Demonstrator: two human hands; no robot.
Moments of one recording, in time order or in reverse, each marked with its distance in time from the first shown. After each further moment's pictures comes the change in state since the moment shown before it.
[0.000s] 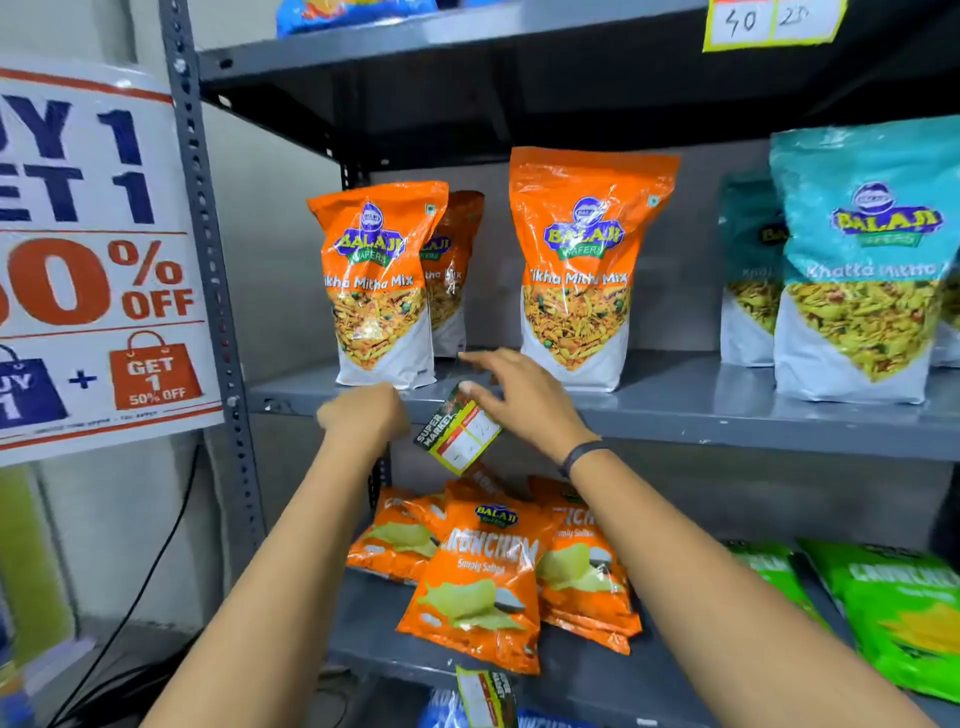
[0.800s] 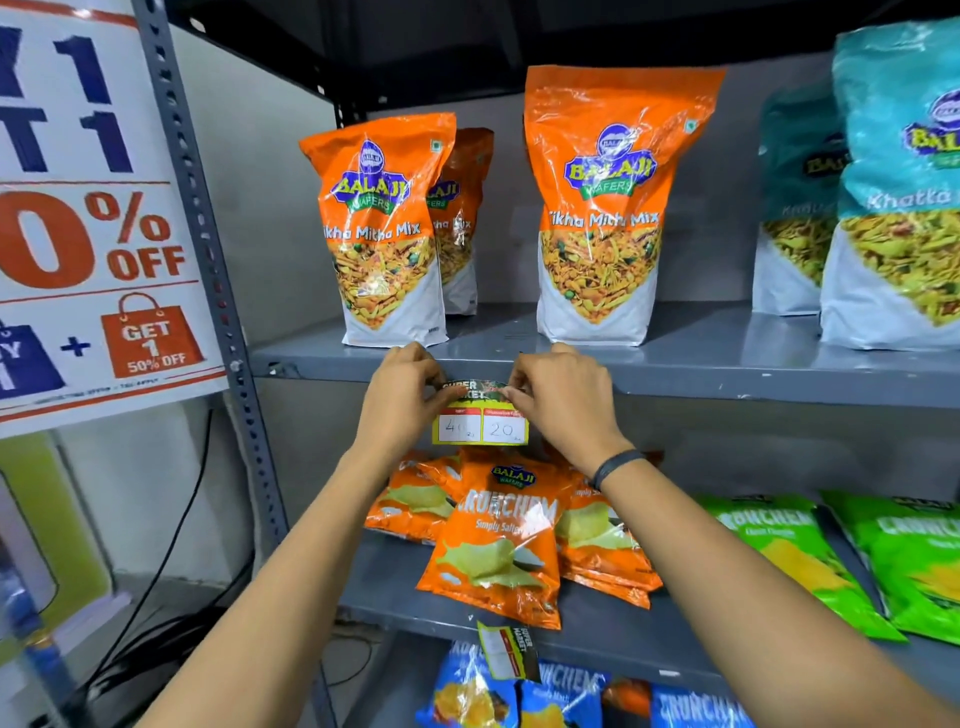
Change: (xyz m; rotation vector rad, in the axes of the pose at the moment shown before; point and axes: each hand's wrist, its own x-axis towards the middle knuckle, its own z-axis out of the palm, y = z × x) left_hand 0.010 -0.008 0.055 -0.396 0.433 0.534; right_hand -0.033 0.002 0.019 -0.271 0.066 0.168
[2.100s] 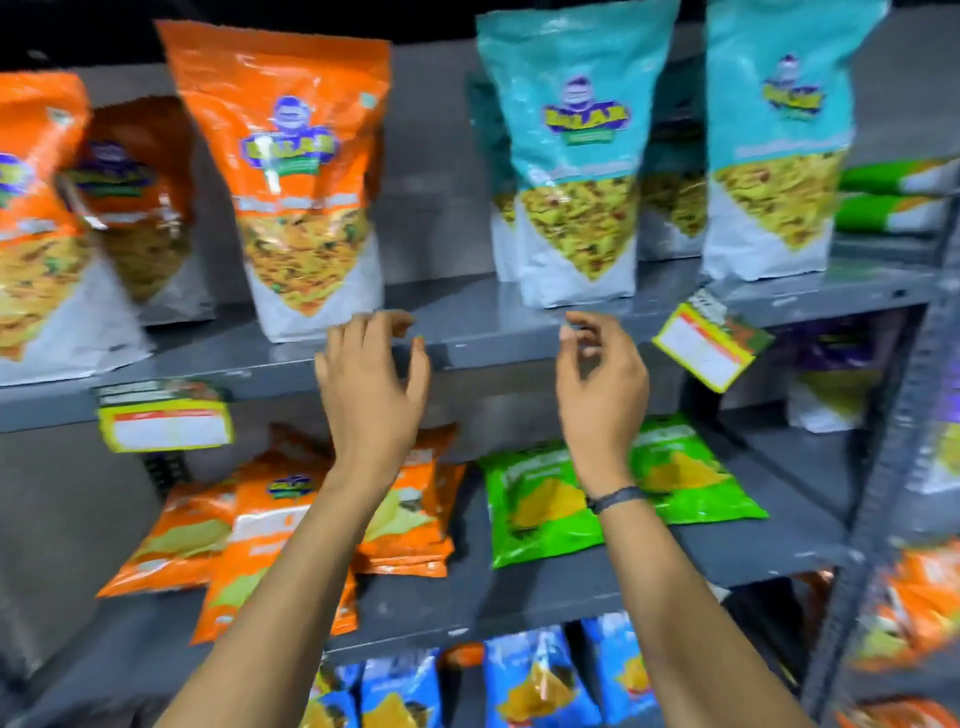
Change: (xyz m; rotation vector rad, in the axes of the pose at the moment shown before) left_hand -0.015 0.230 0.097 -0.225 0.254 0.132; right_hand -0.115 0.193 -0.095 0.349 0.813 0.551
